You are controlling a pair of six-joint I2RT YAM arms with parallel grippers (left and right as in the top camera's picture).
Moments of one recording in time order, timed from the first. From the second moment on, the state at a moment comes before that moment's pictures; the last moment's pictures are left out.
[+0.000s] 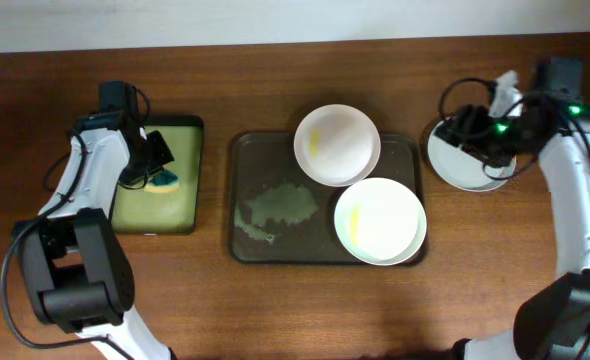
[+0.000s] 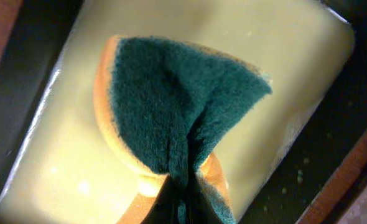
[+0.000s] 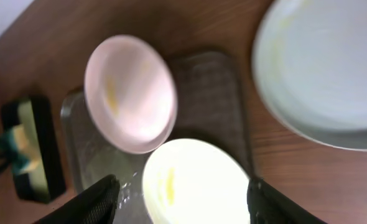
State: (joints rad) left arm 0.12 1.94 1.46 -0.83 0.00 -0.34; right arm -0.21 1.66 1.49 -1.01 -0.49 0.20
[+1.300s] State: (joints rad) left arm 0.18 1.75 1.44 -0.85 0.08 -0.27; right arm 0.13 2.11 1.48 -0.67 -0.25 0.20
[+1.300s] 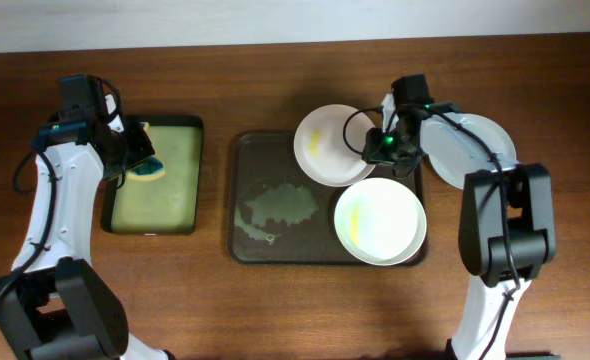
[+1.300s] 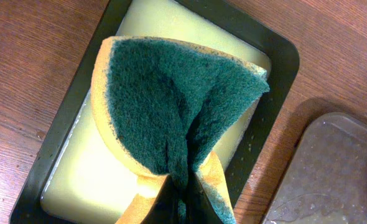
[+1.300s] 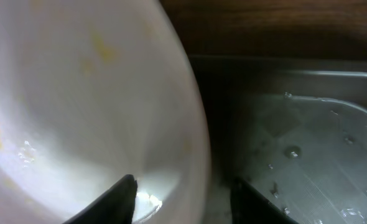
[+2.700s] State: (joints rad) left arm -0.34 1.75 1.21 -0.64 0.24 -0.48; right arm 0.44 2.12 1.49 -0.80 -0.23 0.51
